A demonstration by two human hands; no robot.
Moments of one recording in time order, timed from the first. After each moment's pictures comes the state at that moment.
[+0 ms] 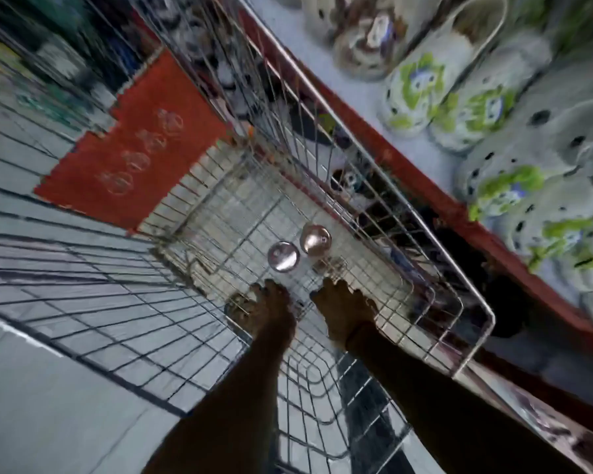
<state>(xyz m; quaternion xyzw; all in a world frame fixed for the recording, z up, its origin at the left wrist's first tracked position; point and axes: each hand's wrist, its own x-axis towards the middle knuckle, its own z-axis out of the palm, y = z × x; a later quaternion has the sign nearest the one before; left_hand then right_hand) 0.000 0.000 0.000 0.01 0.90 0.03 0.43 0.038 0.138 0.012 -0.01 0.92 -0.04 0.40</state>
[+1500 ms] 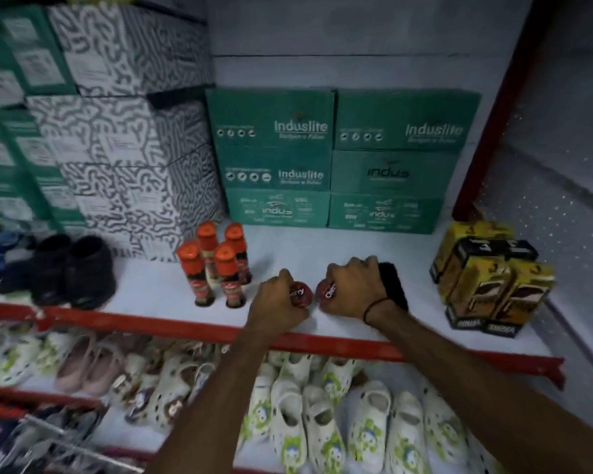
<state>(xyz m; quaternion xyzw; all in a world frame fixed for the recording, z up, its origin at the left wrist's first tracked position) -0.170 0.358 0.521 0.48 0.82 0.30 0.09 -0.039 0.481 0.540 0.34 0.93 0.04 -0.10</state>
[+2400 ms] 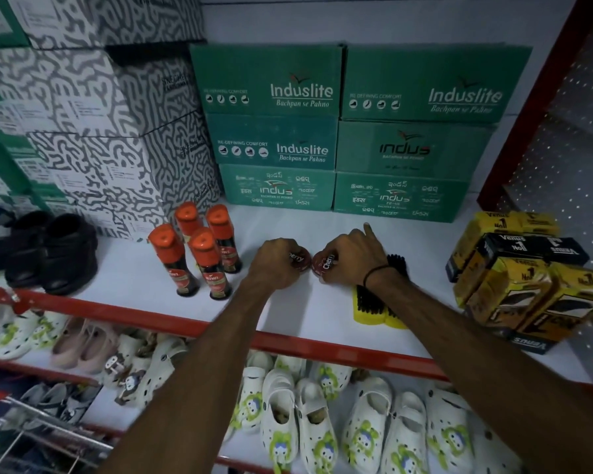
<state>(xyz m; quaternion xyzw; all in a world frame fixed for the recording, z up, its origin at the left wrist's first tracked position) -0.209 0.440 0.517 0.48 0.84 0.25 0.08 -0.069 0.552 0.536 0.32 0.94 -0.03 -0.07</state>
